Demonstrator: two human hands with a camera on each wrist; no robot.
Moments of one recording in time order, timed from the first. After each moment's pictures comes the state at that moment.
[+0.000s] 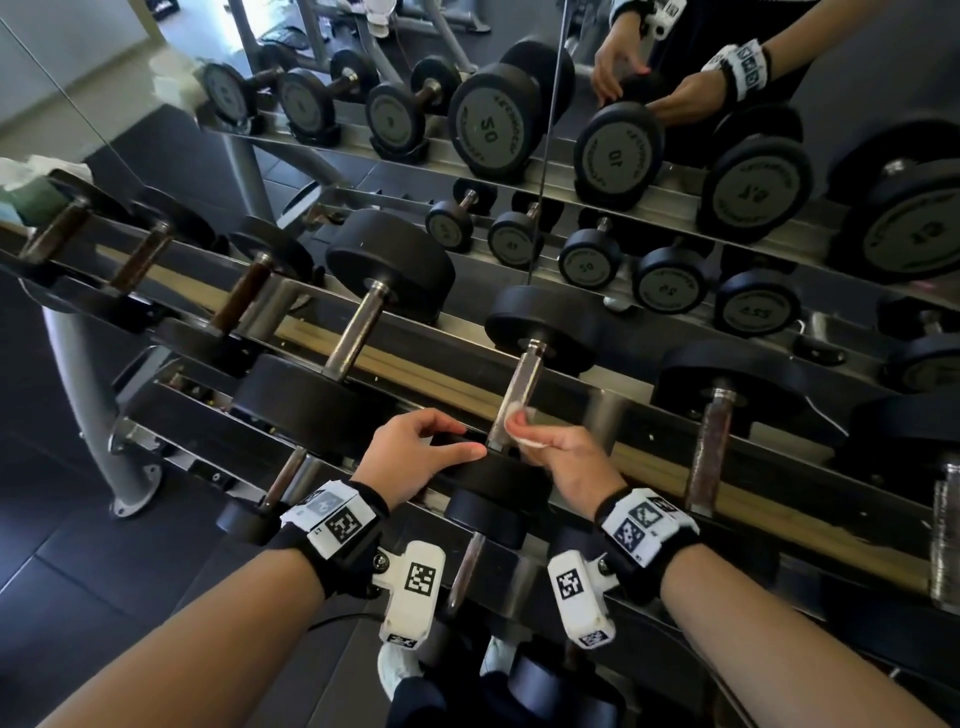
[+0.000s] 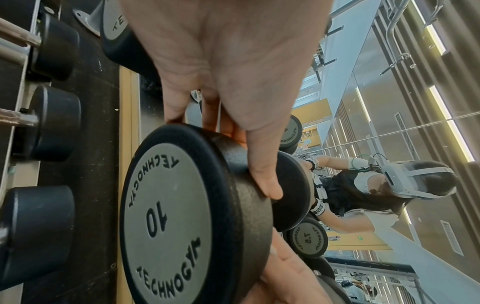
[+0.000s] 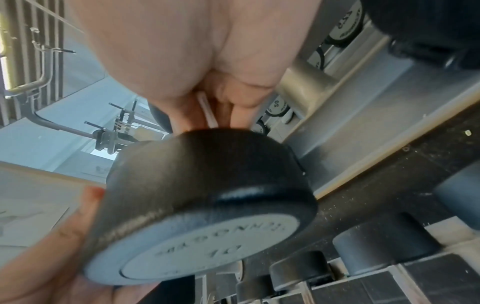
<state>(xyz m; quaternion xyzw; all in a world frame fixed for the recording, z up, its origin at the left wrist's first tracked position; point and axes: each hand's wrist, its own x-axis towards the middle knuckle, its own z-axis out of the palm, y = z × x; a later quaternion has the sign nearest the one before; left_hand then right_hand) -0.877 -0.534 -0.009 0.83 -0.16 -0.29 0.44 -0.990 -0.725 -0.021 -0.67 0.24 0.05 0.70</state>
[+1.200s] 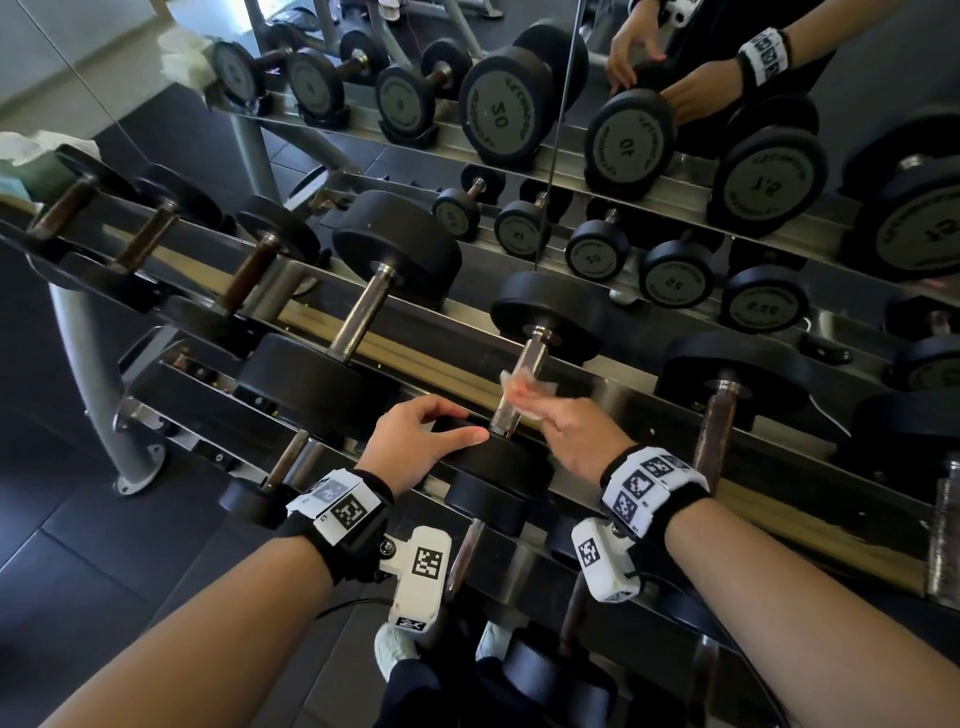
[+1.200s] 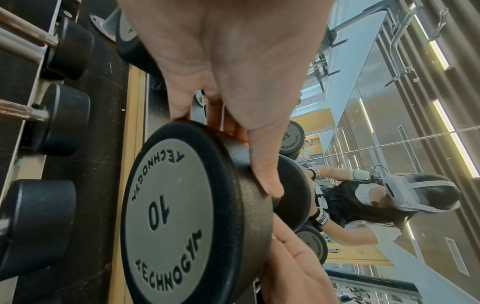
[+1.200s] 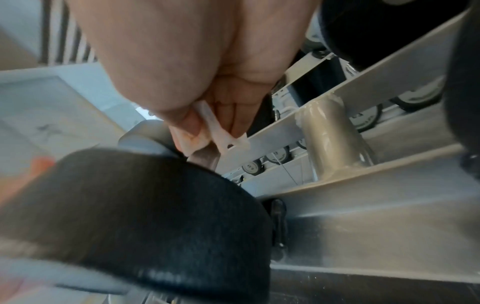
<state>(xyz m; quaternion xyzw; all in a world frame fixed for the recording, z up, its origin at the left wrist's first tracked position) -0.888 -0.533 -0.006 0.83 -0.14 -0.29 0.46 -0.977 -0.759 -0.025 -0.89 0.08 0.10 0.44</state>
